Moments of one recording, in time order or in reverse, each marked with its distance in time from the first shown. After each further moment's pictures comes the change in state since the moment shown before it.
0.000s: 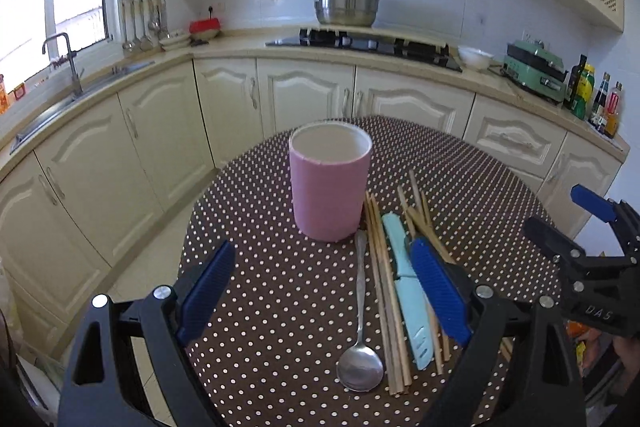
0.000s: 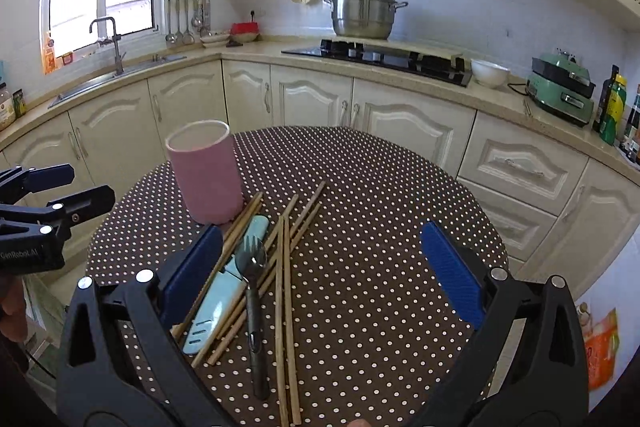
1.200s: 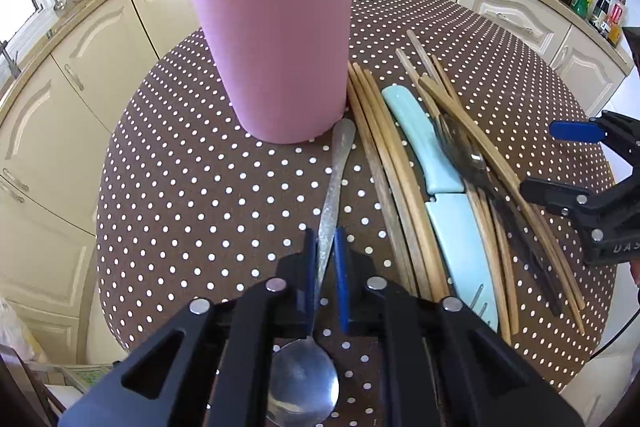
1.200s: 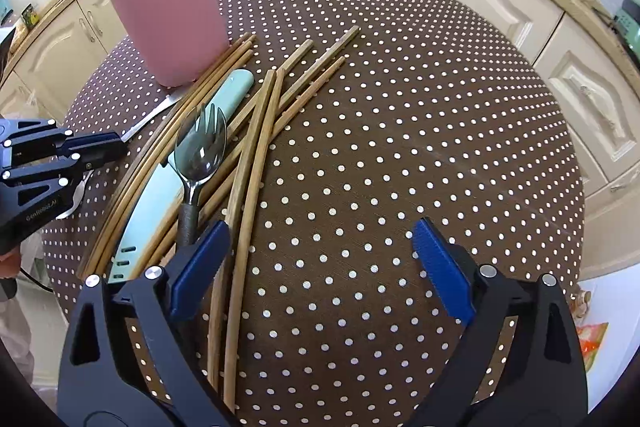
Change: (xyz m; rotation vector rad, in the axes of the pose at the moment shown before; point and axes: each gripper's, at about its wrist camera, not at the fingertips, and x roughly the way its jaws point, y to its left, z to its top) left arm 0.121 -0.023 -0.028 0.150 0.383 -0.074; right arm 0.129 -0.018 -0.025 -0.123 0.536 0.175
